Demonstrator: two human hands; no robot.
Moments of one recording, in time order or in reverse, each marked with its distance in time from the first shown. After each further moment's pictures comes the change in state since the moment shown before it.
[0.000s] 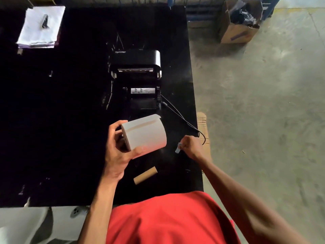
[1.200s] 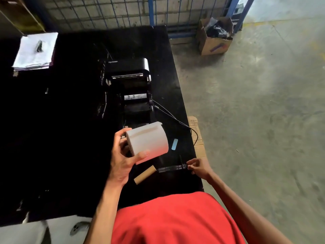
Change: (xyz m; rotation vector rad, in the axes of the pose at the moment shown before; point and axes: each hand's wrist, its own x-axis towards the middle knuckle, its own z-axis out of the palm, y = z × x) left_hand -0.036 -0.012 0.000 -0.062 -0.136 0.007; right_hand -0.092 0.074 0.025 0.277 -0.128 0.209
